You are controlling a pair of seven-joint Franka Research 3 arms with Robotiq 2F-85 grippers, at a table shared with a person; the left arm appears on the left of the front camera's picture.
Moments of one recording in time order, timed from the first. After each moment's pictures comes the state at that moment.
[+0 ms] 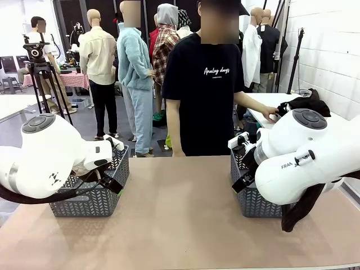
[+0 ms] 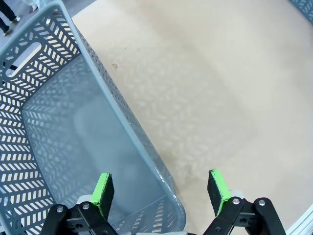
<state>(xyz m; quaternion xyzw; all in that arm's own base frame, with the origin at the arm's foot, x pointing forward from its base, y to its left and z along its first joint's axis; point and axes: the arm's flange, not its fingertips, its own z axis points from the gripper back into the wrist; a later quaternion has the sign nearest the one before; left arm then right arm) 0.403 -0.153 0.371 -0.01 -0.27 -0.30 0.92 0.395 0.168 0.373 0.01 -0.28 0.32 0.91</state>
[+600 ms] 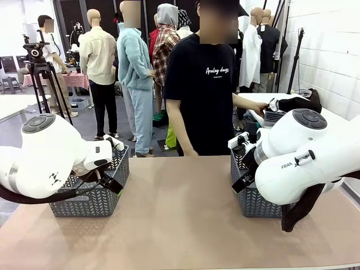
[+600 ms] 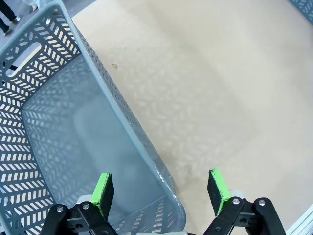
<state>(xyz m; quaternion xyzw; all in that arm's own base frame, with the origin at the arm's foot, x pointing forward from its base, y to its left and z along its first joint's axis) 0.403 -0.153 0.371 -0.01 -0.27 -0.30 0.92 0.395 0.168 0.373 0.01 -0.28 0.32 0.91</state>
